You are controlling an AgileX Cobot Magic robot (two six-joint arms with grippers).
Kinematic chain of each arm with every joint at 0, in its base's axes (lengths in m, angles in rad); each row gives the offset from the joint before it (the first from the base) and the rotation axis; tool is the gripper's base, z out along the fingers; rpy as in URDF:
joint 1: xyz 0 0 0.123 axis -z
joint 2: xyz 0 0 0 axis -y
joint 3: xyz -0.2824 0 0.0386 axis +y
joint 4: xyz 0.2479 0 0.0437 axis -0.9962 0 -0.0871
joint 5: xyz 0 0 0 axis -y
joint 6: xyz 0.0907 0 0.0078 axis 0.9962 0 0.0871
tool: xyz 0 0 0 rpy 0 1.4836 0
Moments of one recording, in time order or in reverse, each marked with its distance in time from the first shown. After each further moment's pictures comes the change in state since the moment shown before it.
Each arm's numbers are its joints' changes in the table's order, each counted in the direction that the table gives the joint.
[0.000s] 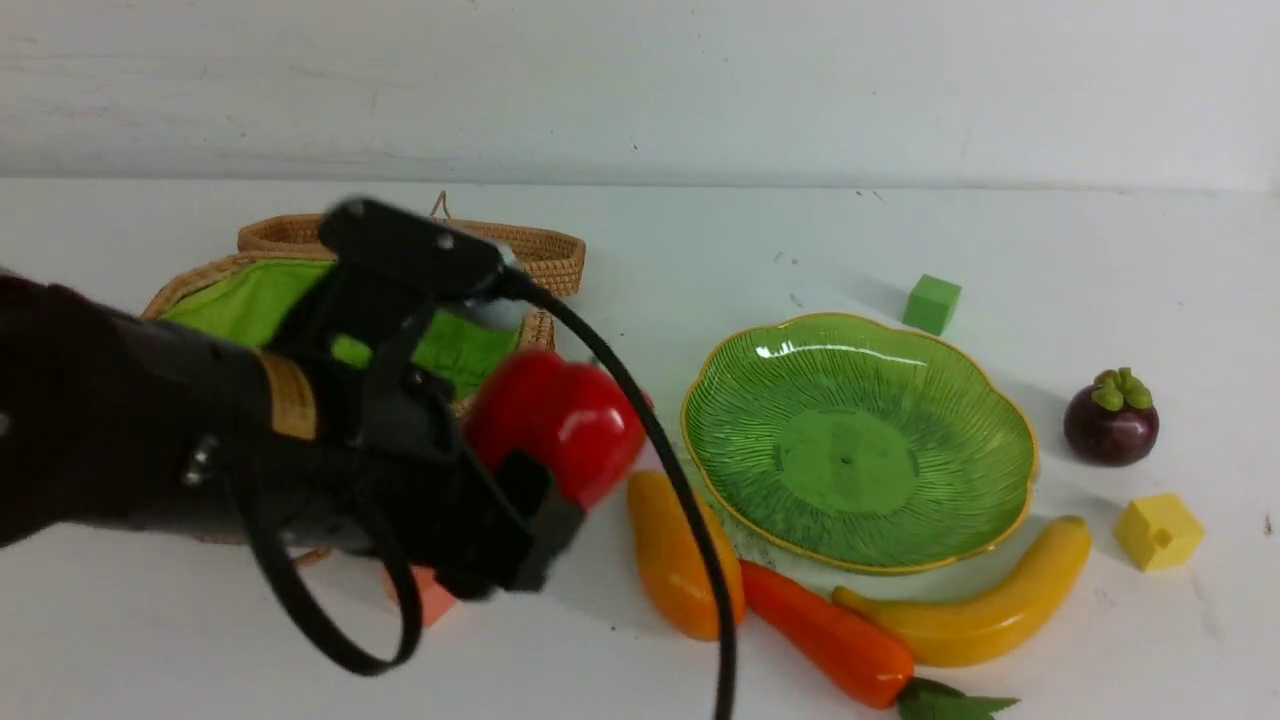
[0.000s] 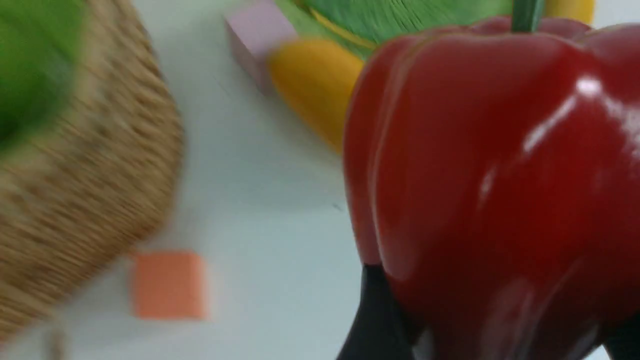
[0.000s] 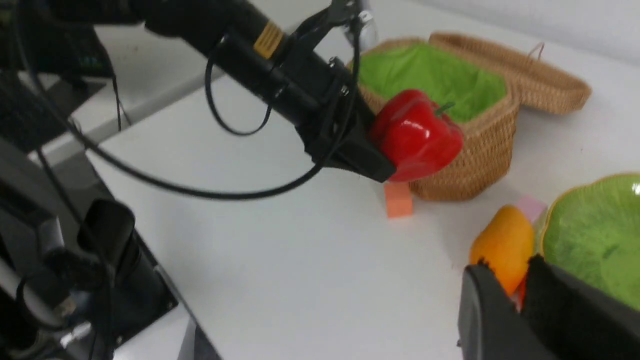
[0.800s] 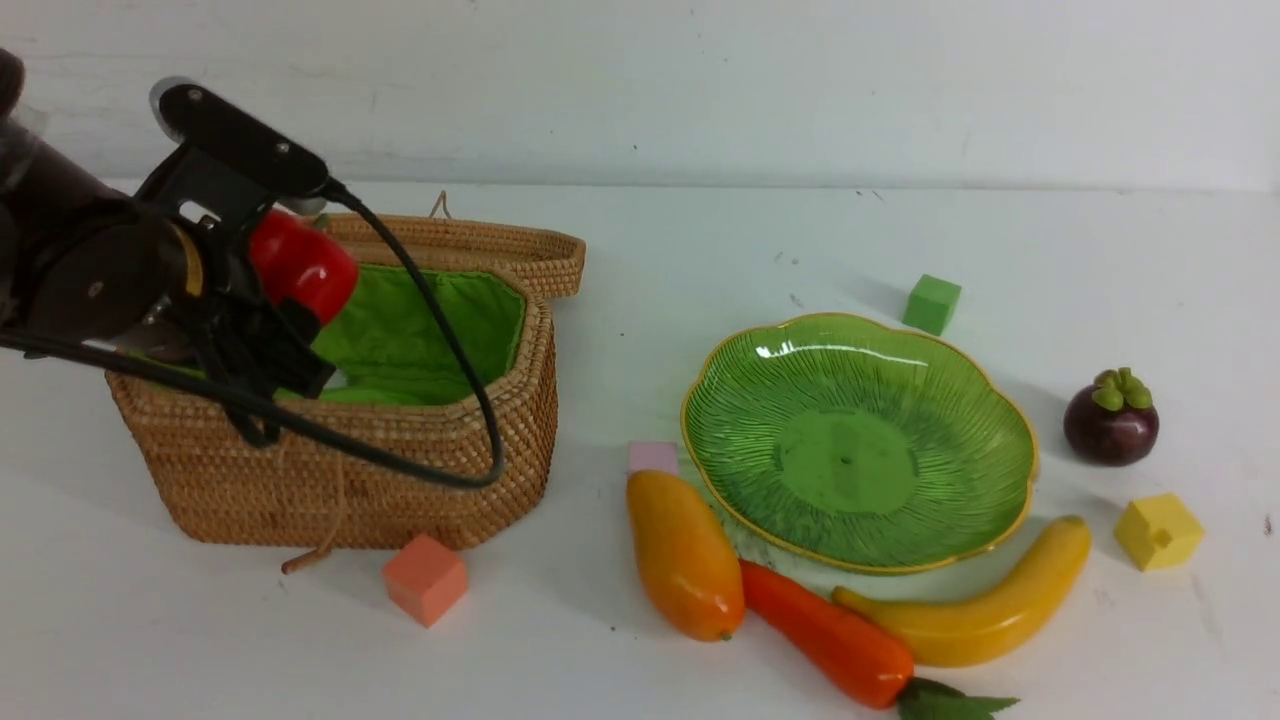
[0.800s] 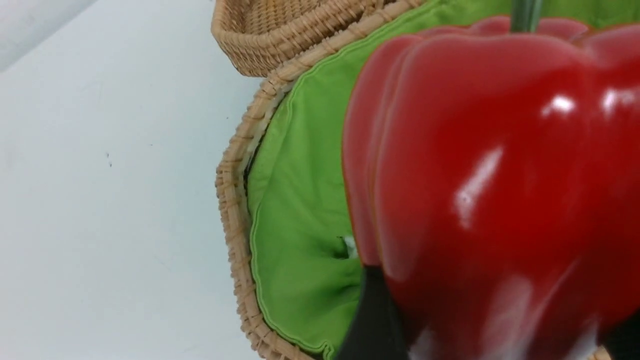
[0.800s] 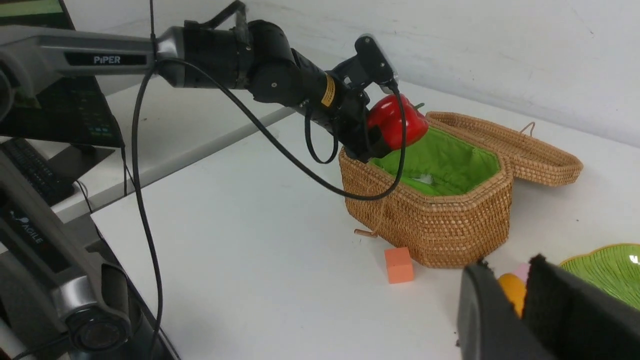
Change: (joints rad) right arm 0.000 0.000 0.000 0.007 0.104 0.001; left arm -0.369 -0.278 -0.127 -0.561 0.075 -0.155
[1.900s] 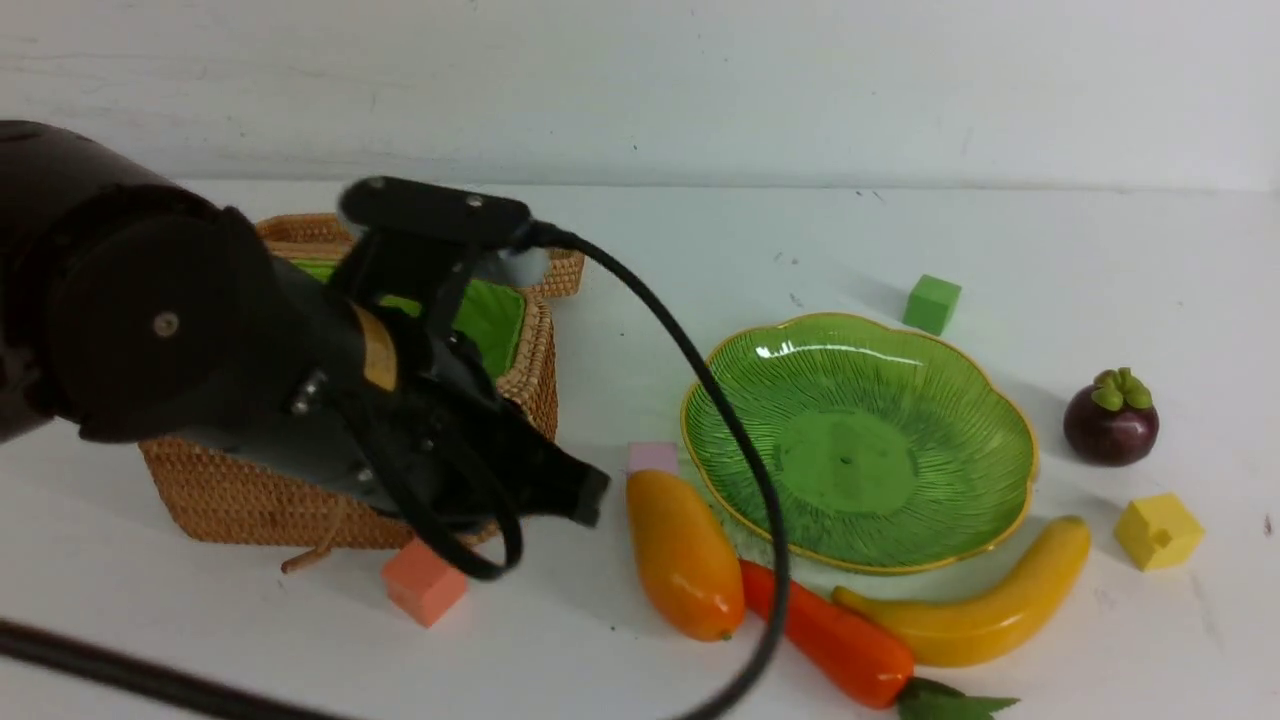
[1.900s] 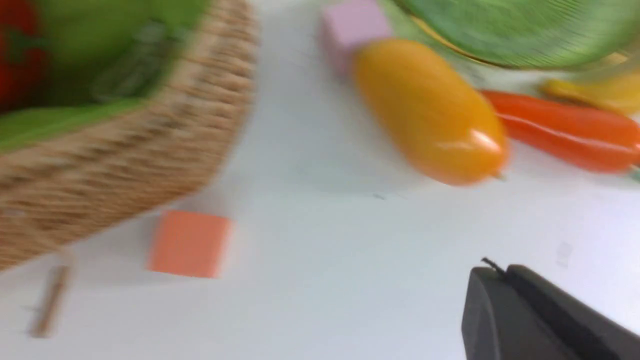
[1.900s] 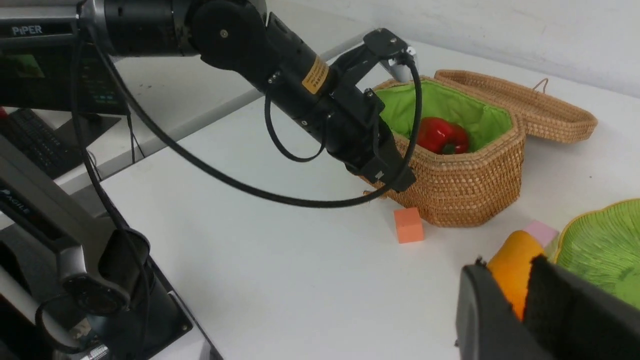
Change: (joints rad) right arm 0.000 0.000 0.000 -0.027 -0.084 0.021; left arm 0.417 0.137 -0.002 0.531 -0.230 -0.112
